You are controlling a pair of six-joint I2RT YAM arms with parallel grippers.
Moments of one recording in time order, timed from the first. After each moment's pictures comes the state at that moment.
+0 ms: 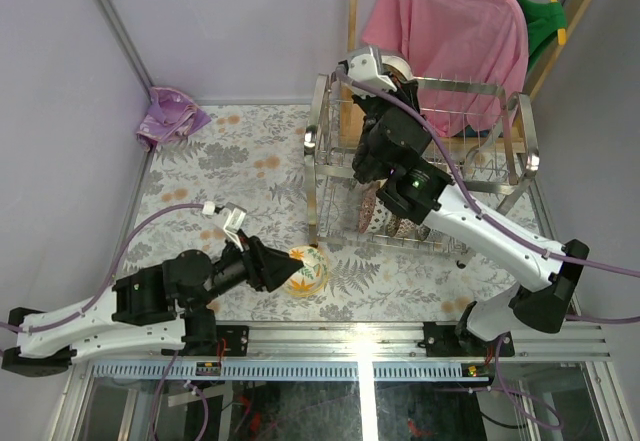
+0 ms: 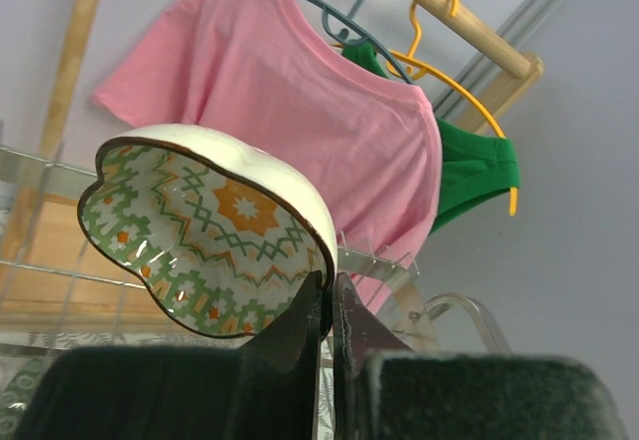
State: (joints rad) left arm -1.32 0.47 0.72 -0.45 -0.38 -0.78; right arm 0.99 1.48 1.59 0.25 1.24 -0.94
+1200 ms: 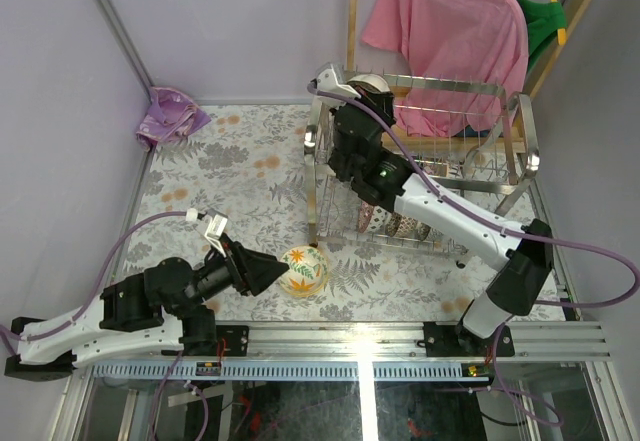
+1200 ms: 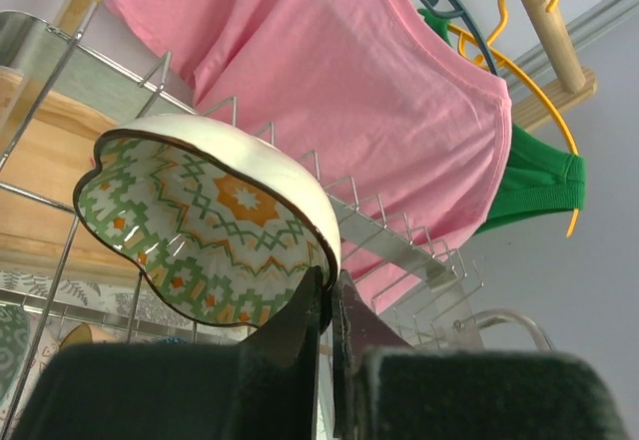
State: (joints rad) left arm -1.32 0.31 0.65 -0.51 -0.40 -0.77; right arm 0.91 1.64 1.58 0.11 1.23 -0.89
